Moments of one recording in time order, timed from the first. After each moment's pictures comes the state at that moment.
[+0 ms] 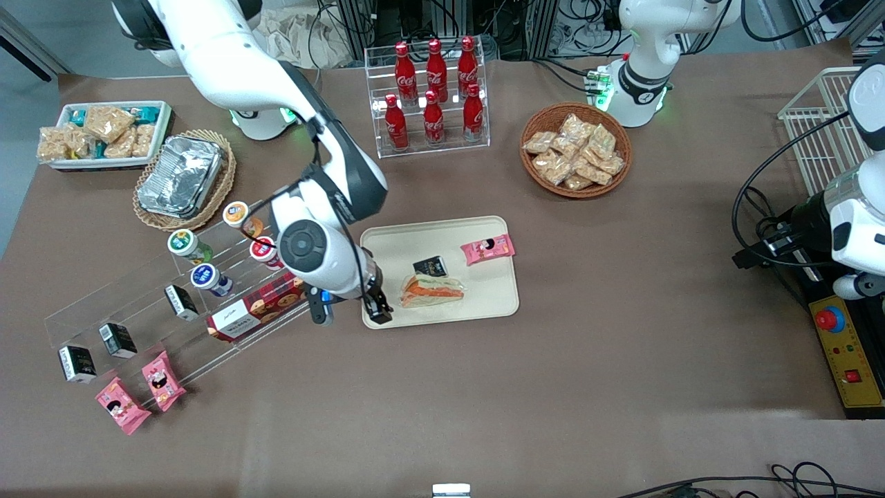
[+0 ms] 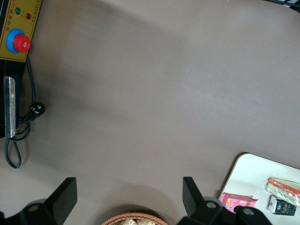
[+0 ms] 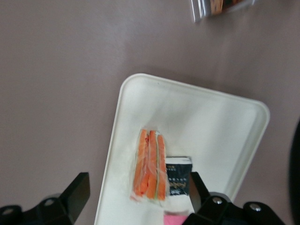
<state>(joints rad) 0.60 0.54 -0.12 -1.49 0.27 2.02 1.62</state>
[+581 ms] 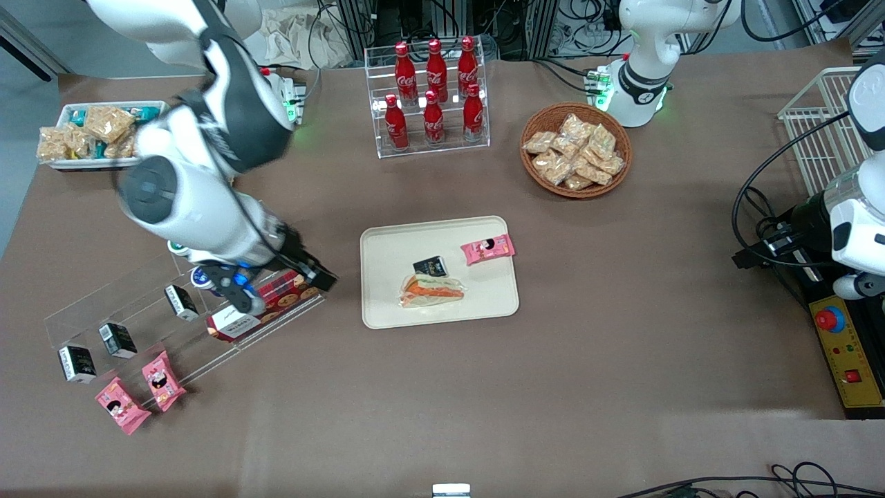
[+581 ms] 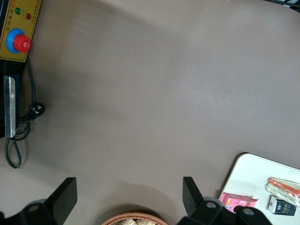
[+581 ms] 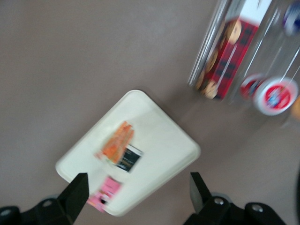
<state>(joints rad) 0.45 0.27 -0.13 -1.48 0.25 1.72 0.91</state>
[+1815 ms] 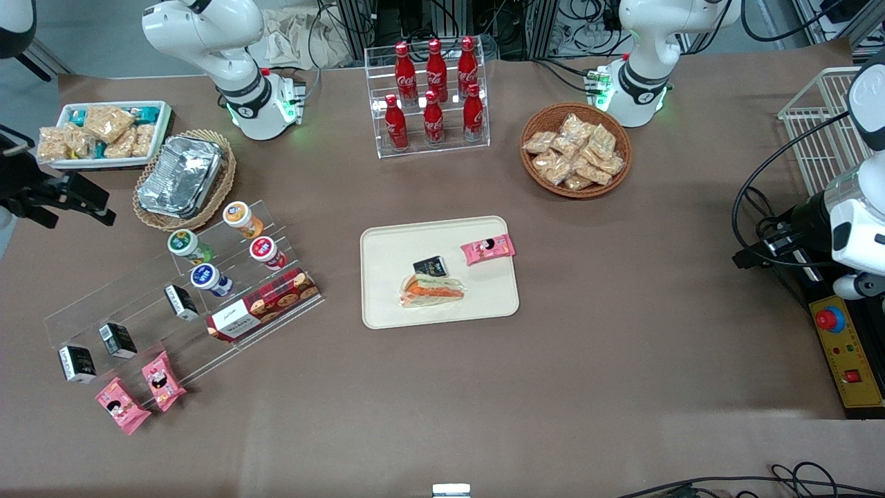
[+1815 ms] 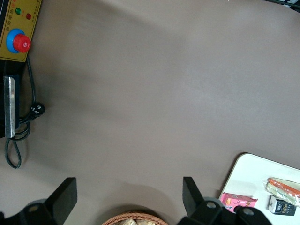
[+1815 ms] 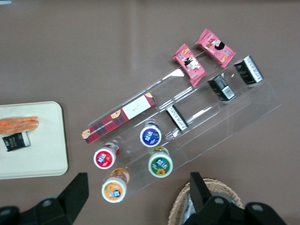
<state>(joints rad) 0.10 -0.06 -0.14 -1.59 0.02 1.61 -0.03</state>
